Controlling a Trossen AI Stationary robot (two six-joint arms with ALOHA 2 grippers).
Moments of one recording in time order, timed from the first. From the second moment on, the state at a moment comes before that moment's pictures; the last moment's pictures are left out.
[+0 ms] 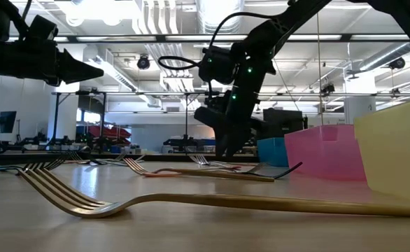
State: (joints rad) left arm 0.13 0.03 0.01 0.07 -0.38 0.17; right arm -0.25 2.02 1.39 -0.51 0.18 0.52
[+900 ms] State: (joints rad) left arm 0.13 0.03 0.01 0.07 -0.38 0.17; right arm -0.24 2.08 1.38 -0.46 0.19 0.63
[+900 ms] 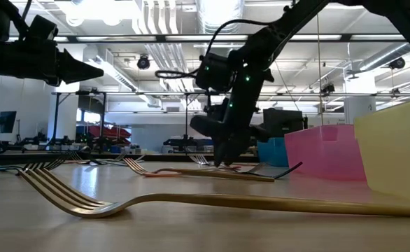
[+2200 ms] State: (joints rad) left arm 0.13 0.03 0.01 0.07 -0.38 0.17; right arm -0.23 1.52 1.38 -0.93 0.47 0.47
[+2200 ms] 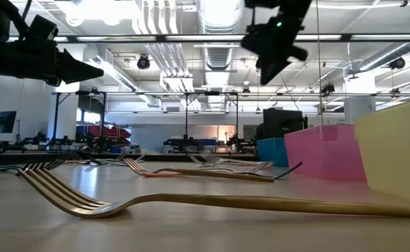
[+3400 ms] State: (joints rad) left arm 0.13 0.03 0.01 0.07 -0.38 0.17; right arm -0.38 2.07 1.48 -0.77 0.15 0.46
